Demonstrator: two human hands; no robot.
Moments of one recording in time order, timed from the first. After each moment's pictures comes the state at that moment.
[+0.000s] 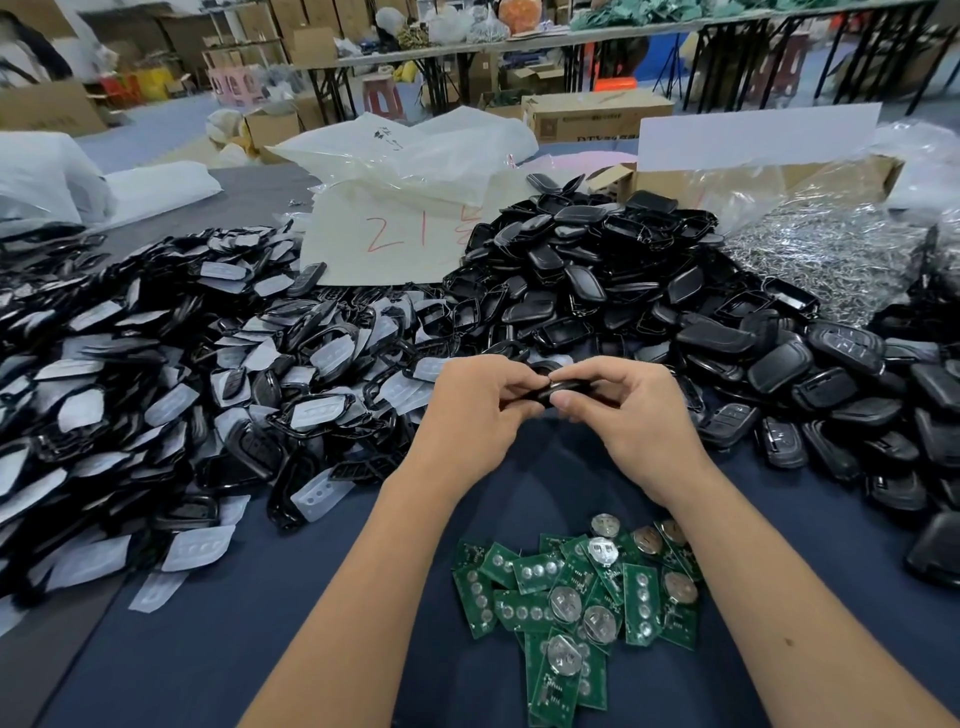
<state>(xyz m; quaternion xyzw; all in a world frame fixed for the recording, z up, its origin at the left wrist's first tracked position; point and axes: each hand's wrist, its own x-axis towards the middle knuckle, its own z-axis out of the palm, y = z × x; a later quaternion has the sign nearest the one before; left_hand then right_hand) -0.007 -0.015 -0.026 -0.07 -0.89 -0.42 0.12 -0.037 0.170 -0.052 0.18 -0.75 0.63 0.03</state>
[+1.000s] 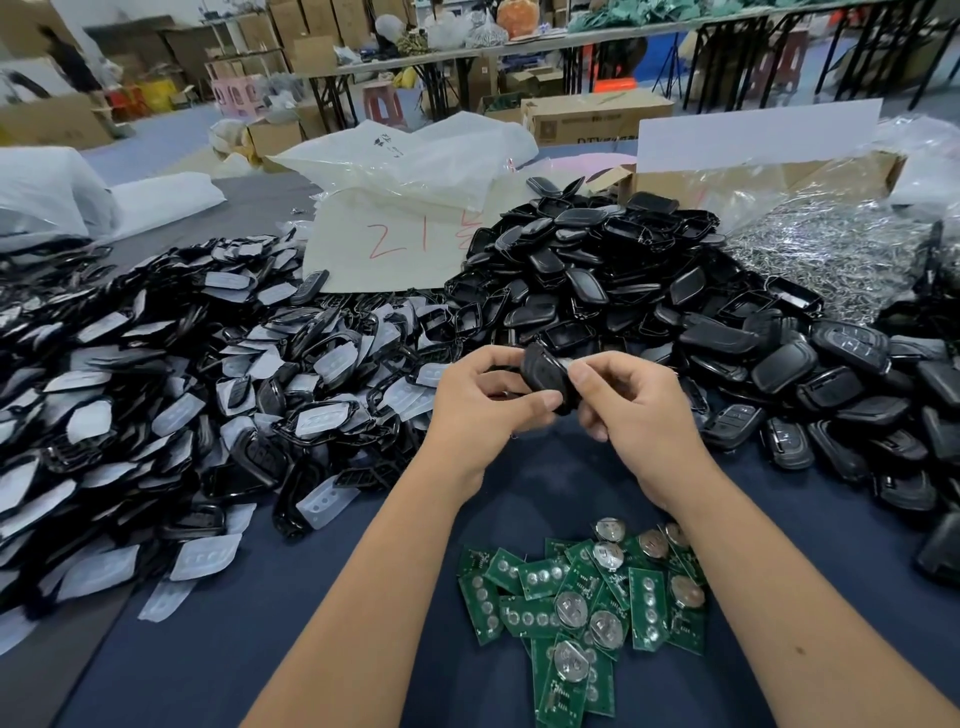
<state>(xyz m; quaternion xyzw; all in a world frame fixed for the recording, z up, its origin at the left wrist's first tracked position) -0.005 -0.006 -0.025 0.04 -0.67 -0.74 0.04 -0.034 0.165 -0.050 0.13 -0.70 0.70 0.02</state>
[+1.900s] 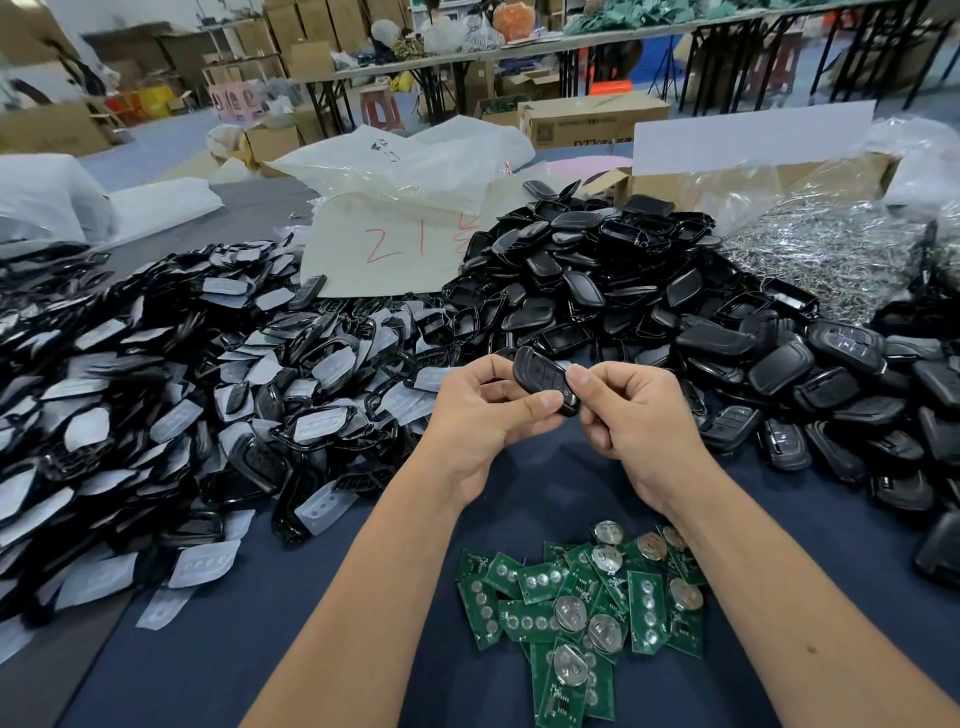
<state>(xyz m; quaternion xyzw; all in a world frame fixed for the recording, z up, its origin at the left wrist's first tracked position) -0.003 -0.004 -0.020 0.04 -0.60 -0.80 -0.02 -0.027 0.162 -0.039 0.11 -0.65 0.75 -0.03</state>
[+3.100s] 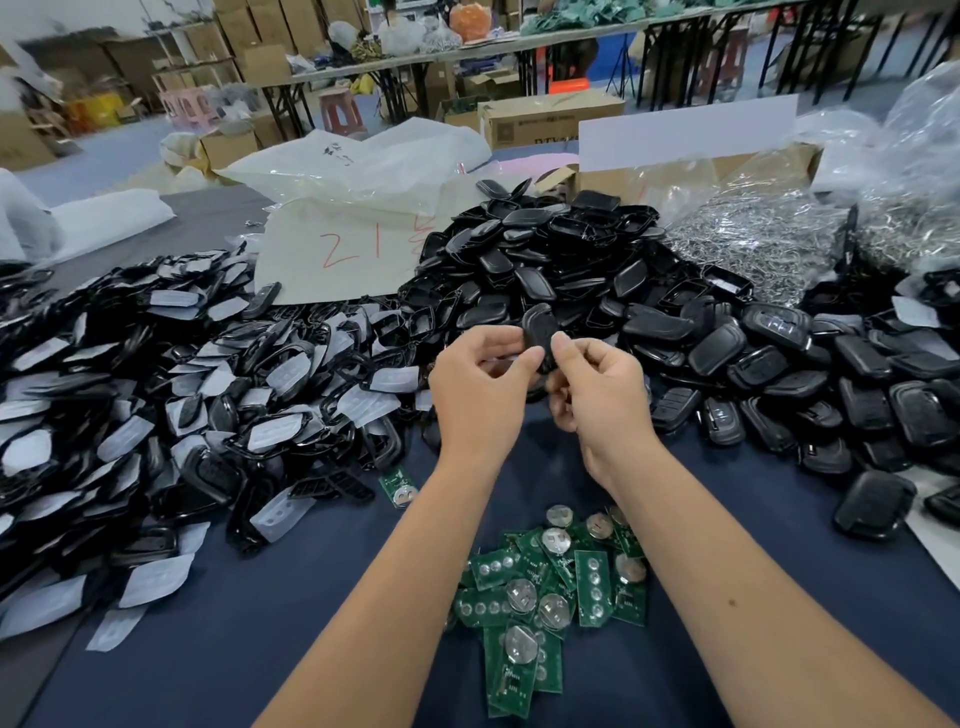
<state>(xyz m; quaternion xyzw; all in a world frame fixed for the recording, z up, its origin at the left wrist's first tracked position) -0.027 0.046 -0.031 0.04 -0.74 -0.63 0.23 -0.034 0.160 -0.037 -0.03 -0.59 0.80 0.02</state>
